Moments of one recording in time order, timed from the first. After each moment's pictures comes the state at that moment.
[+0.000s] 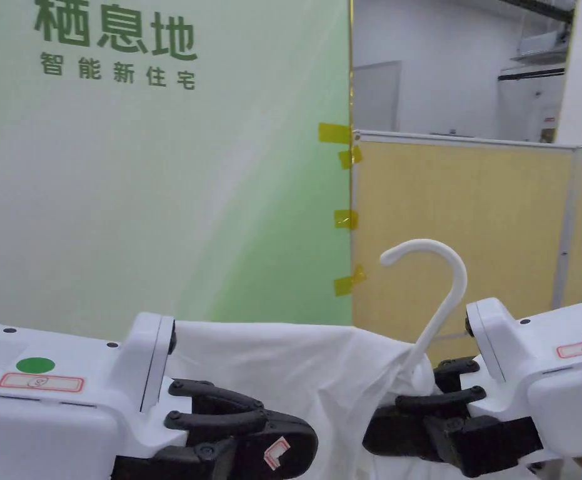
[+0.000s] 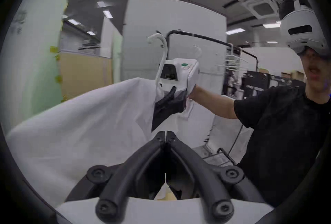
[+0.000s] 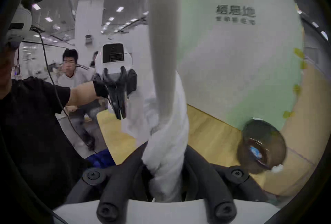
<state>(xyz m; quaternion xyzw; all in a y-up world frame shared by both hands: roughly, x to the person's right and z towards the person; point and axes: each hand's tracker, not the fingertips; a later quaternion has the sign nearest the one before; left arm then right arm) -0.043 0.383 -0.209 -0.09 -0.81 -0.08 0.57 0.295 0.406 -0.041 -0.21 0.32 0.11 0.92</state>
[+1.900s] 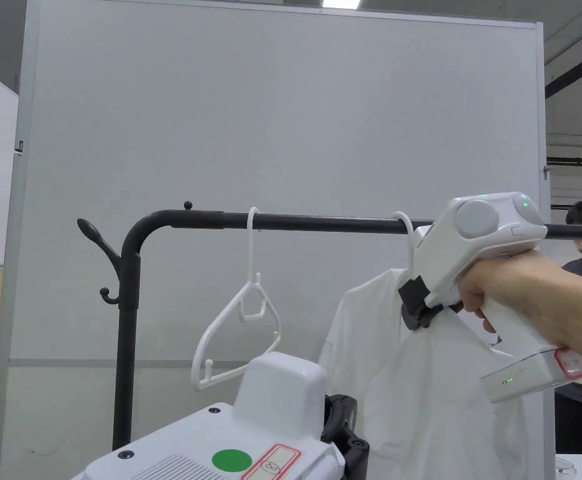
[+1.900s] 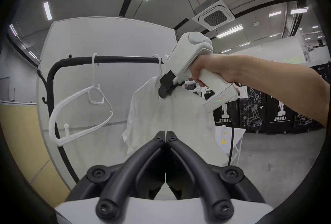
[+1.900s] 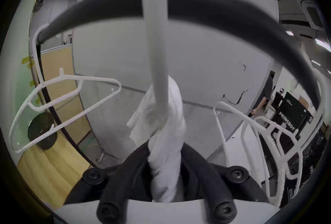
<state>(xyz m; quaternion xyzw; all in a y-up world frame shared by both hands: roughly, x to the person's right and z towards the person) 0.231 0.450 0.100 0.07 -0.90 0.00 0.44 0.428 0.610 0.364 -0.24 -0.65 -0.10 0.71</state>
